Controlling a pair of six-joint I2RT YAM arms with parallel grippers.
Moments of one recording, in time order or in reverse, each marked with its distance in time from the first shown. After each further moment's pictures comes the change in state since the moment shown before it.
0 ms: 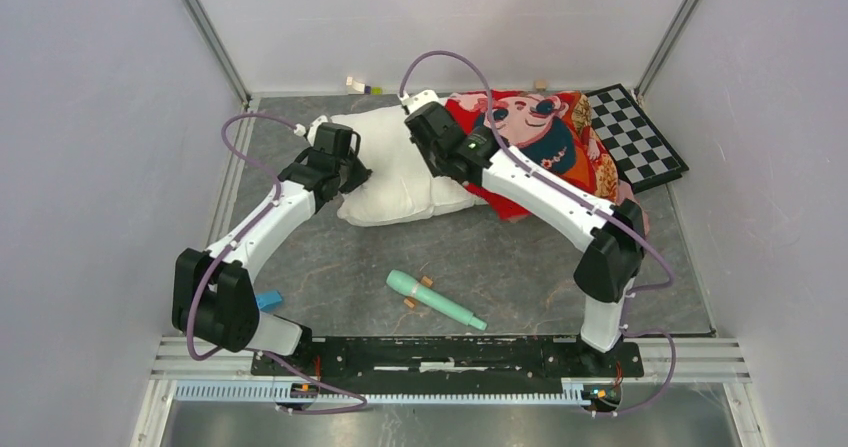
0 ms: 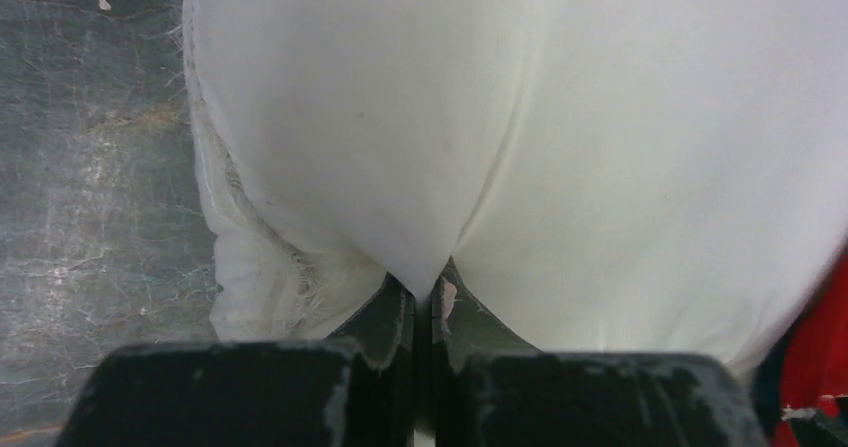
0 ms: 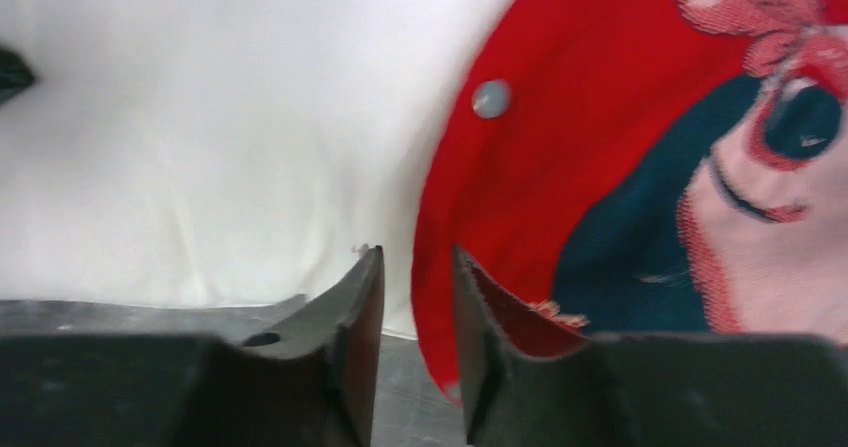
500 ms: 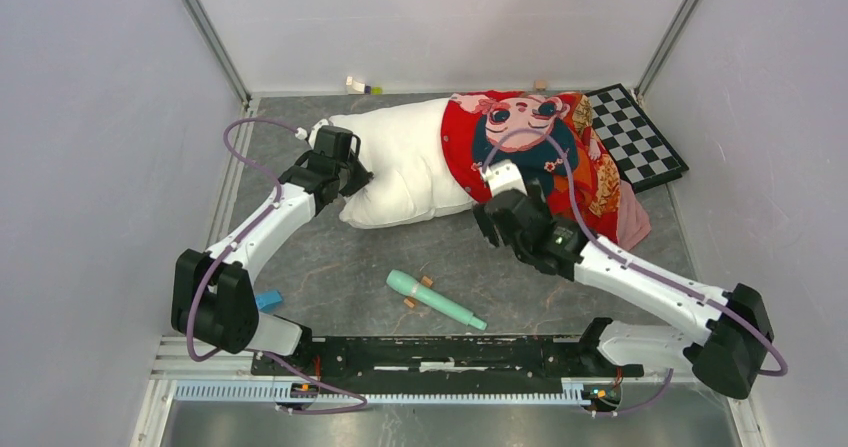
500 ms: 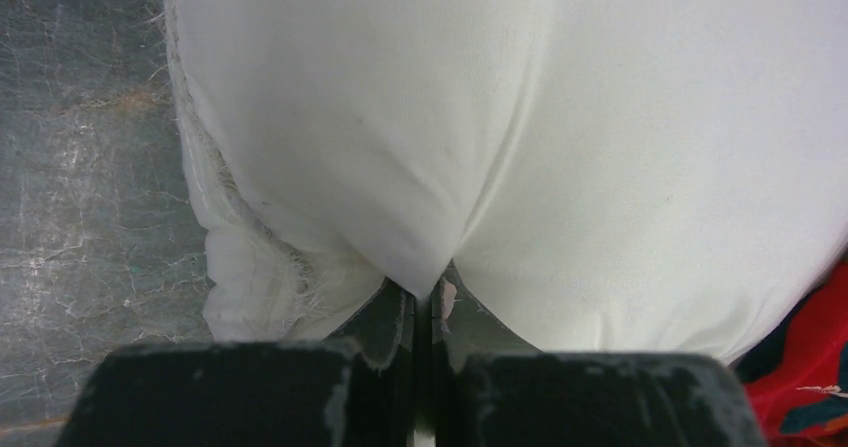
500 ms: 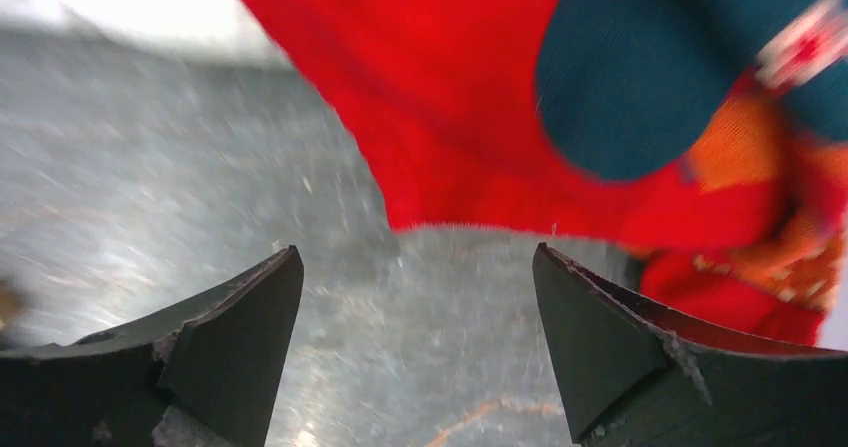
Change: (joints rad) left arm 0.003 -0.008 -0.030 0.019 0.041 -0.024; right arm 0.016 -0.705 -0.867 0.216 0.143 0.057
